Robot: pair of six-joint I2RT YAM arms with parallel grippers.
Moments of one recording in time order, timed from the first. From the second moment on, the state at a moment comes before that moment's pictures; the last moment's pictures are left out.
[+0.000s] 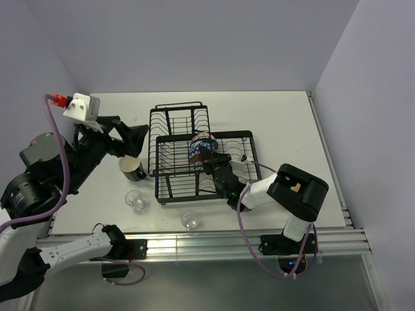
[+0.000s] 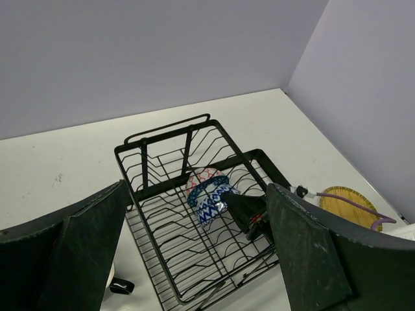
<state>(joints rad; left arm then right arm) -0.86 0.86 1.57 -0.72 -0.41 -0.20 0.97 1.71 0.55 1.10 0.80 1.62</state>
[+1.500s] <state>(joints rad) -0.86 0.88 1.56 -0.72 -0.39 -0.20 1.00 1.70 0.46 1.14 0.85 1.69</state>
